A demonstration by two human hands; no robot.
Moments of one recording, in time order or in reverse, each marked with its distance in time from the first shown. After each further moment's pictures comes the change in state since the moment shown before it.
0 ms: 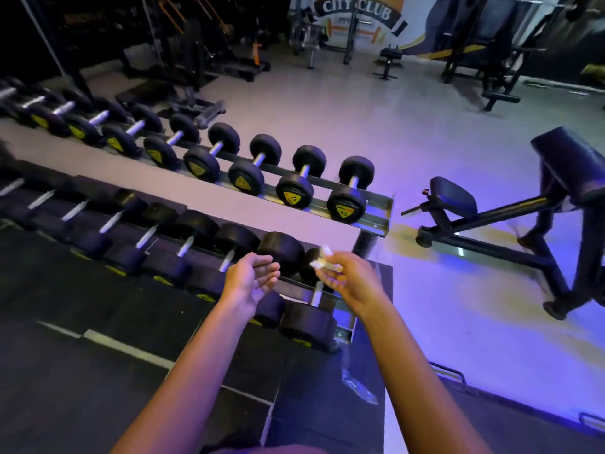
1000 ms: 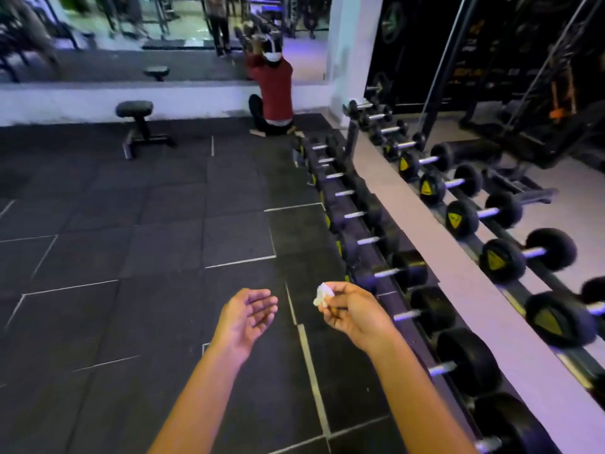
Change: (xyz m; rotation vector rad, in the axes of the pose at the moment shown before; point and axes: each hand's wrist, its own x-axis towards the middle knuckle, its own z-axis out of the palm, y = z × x) left_hand 0.023 0.258 -0.480 -0.582 0.774 0.318; right_hand 0.065 0.228 0.600 -0.586 -0.913 0.513
